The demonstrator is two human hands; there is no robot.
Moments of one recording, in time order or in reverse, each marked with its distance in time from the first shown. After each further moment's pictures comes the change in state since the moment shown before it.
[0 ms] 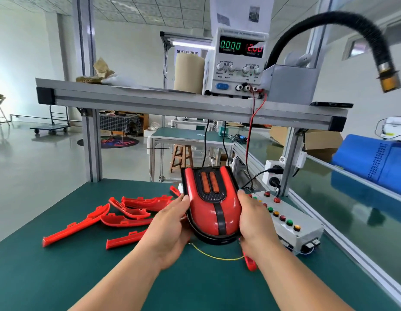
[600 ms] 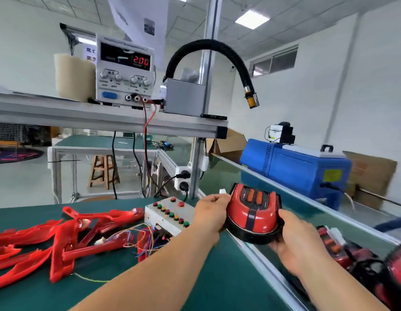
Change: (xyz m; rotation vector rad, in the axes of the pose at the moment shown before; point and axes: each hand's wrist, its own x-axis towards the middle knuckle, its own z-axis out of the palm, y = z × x) left_hand 0.039 -0.111 0.256 0.211 -0.158 -0.191; right_hand -0.056 -0.067 -0.243 0.205 0.564 0.039
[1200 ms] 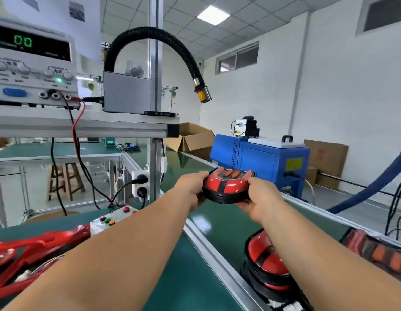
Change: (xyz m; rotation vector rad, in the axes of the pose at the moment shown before) left_hand 0.086 0.023 0.092 0.017 -0.092 -0.194; right_hand 0.109 -0.055 -0.013 0.018 0.074 0.043
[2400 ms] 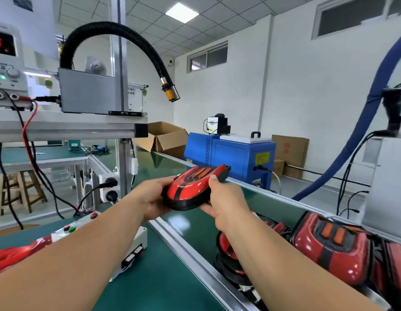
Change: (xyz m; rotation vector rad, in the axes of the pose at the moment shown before) left_hand -0.032 0.000 -0.031 0.081 -0.256 -0.037; right_hand -0.044 0.015 0.004 -0.055 0.025 -0.094
